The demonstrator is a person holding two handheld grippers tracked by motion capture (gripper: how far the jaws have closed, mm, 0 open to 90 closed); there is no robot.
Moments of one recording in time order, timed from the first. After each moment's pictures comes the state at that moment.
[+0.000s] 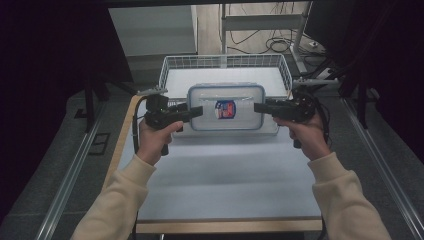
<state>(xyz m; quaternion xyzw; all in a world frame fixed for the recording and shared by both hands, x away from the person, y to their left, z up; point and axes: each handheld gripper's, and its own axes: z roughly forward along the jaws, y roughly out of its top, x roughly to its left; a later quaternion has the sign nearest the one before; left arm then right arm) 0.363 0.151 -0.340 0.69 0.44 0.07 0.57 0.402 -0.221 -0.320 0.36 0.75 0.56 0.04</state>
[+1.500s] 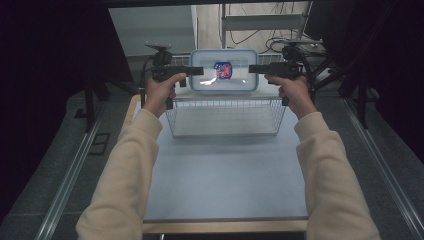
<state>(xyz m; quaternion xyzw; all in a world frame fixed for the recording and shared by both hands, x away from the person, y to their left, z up) 0.492 0.164 -0.316 0.67 0.50 0.00 0.55 0.518 -0.204 -0.295 0.45 0.71 0.54 -0.01</state>
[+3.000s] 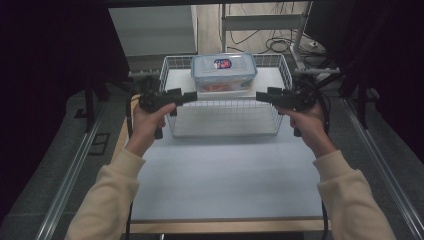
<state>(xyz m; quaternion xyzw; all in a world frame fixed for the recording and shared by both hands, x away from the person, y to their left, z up) 0.373 0.171 -0.335 0.69 0.43 0.04 0.58 0.418 -0.227 -0.317 0.37 0.74 0.55 0.07</state>
